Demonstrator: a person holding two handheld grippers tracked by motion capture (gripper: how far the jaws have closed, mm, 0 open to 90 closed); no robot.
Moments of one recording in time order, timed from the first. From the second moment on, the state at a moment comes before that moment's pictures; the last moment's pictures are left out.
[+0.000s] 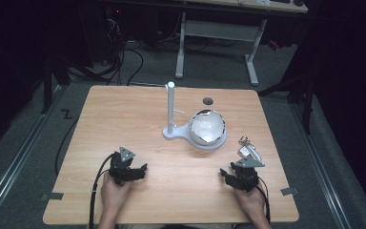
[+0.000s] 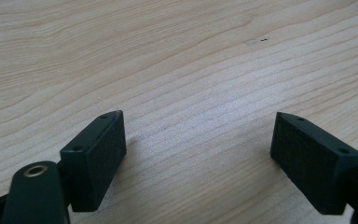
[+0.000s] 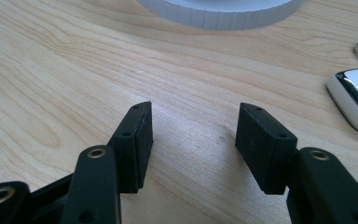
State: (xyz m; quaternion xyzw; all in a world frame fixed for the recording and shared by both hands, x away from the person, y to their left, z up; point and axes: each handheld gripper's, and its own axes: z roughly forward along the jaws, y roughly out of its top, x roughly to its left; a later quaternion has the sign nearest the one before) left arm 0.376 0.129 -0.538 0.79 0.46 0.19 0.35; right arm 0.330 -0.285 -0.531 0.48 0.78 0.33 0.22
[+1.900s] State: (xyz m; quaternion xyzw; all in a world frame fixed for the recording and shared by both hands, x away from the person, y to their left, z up) left arm 0.377 0.129 -0.537 0.79 0.46 0.20 0.35; right arm 0.327 -0.305 -0.504 0.50 0.76 0.36 0.18
